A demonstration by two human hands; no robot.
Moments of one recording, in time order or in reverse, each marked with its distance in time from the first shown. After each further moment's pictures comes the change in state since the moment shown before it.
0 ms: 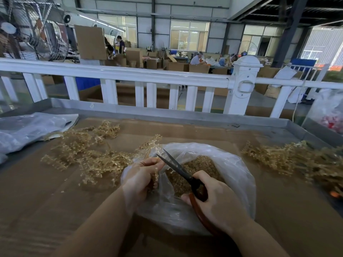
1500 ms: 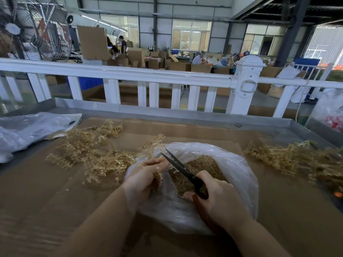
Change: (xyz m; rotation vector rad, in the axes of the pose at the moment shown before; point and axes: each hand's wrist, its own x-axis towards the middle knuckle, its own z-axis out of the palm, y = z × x) left_hand -0.004 0.004 -0.001 -0.030 -0.037 -0.081; right_hand 0.003 0.006 0.008 -0.129 0.087 -0.078
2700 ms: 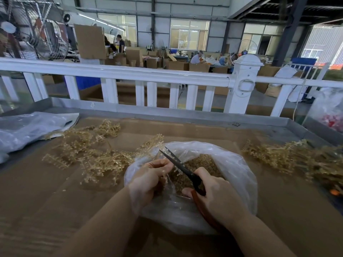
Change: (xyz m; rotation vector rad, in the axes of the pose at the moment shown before) left_hand -0.004 -0.005 0.012 0.102 -0.056 -0.043; right_hand 0.005 -0.006 -0.010 0.028 -0.076 0.015
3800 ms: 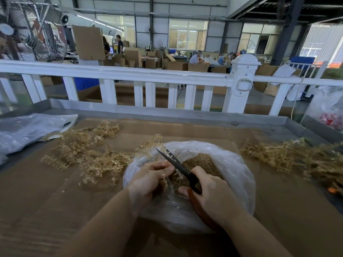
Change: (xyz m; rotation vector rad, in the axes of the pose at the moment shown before) left_hand -0.002 -0.003 -0.003 0.043 -0.063 0.031; right_hand 0.001 -0.002 0.004 0.045 0.005 0.006
